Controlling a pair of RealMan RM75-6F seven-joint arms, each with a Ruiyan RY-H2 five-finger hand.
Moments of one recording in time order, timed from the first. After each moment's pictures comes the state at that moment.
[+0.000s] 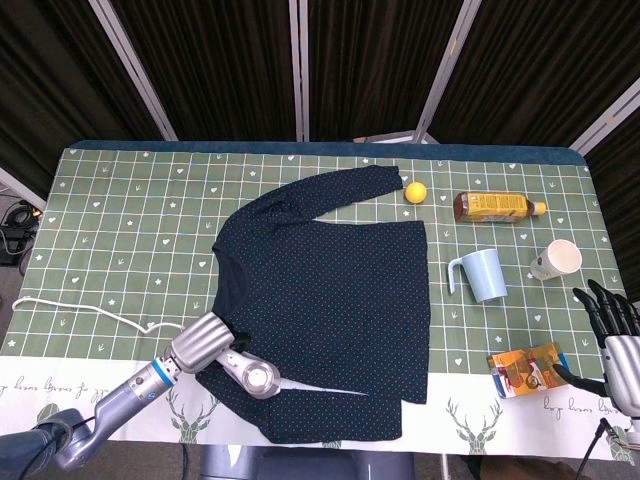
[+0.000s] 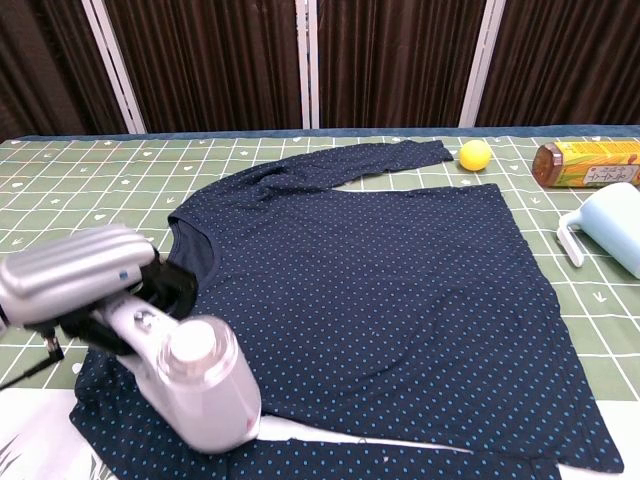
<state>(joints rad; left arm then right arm) -0.60 -1.60 0.14 -1.18 1.80 1.27 -0.14 0.04 -0.97 0.05 -1.69 -1.55 1.52 0.19</state>
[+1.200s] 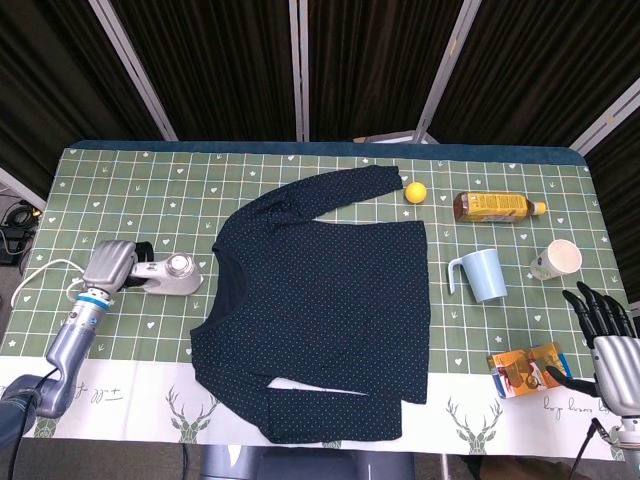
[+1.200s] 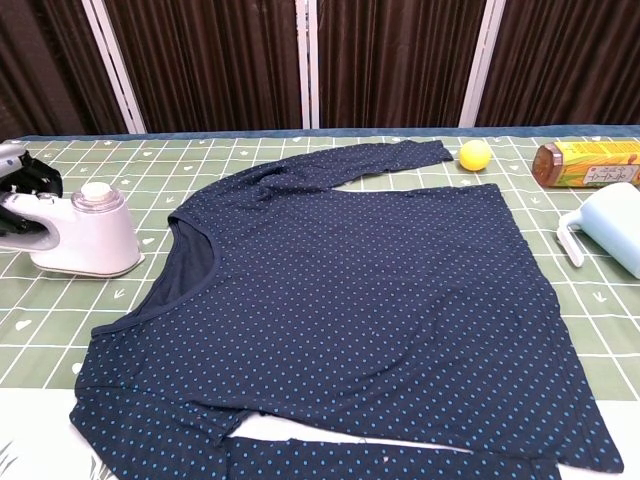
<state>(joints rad) -0.59 -1.60 -0.09 -0.82 1.38 0.98 -0.32 0.05 -0.98 0.04 -1.70 -1.55 1.50 0.15</state>
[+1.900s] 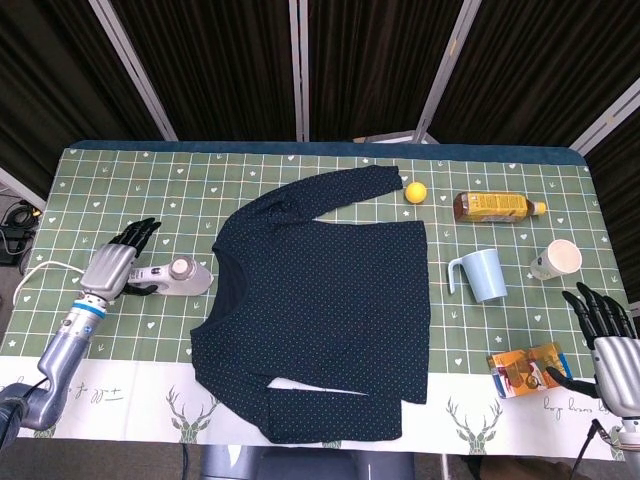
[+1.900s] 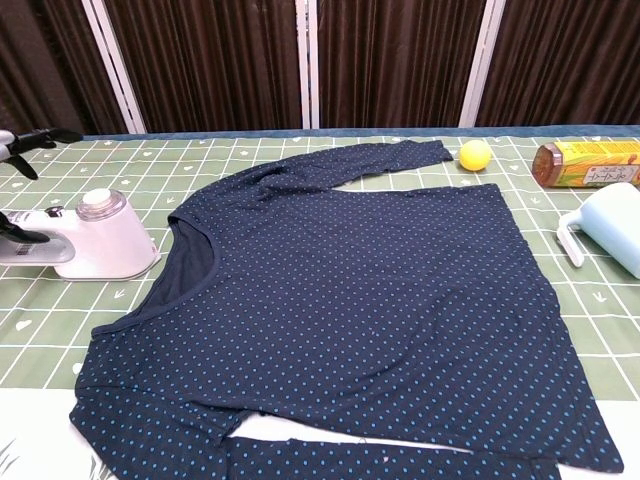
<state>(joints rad) -0.55 -1.49 -0.07 -1.01 1.43 1.08 -0.29 0.05 -0.97 0.04 -1.70 -1.57 1.50 0.16</state>
